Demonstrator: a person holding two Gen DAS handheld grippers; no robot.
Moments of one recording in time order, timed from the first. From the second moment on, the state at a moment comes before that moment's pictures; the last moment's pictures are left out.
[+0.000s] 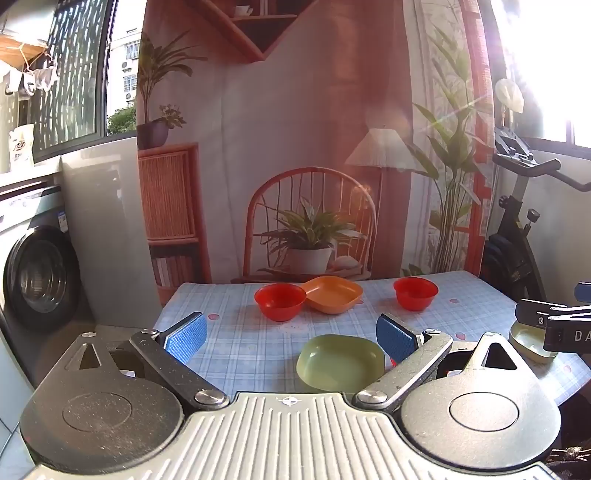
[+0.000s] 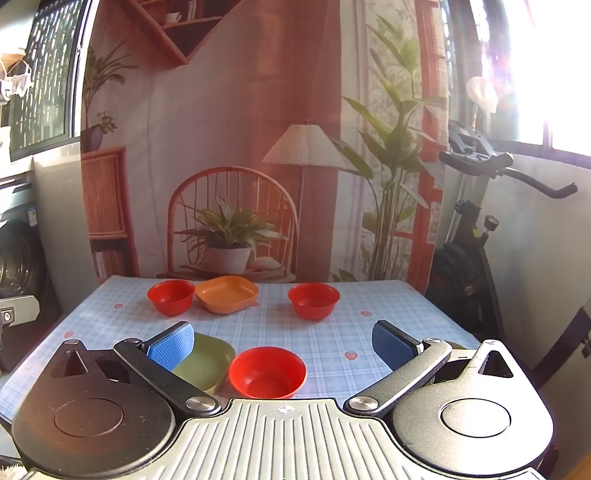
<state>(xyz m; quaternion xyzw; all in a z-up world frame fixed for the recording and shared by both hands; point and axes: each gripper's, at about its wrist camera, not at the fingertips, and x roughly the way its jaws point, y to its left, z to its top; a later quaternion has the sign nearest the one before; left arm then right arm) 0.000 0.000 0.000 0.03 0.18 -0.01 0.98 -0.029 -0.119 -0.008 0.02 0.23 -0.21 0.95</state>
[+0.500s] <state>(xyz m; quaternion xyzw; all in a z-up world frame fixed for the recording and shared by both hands) 0.000 0.000 0.000 0.03 0.18 -0.01 0.98 -0.029 -0.119 -0.007 0.02 0.23 -0.21 0.95</state>
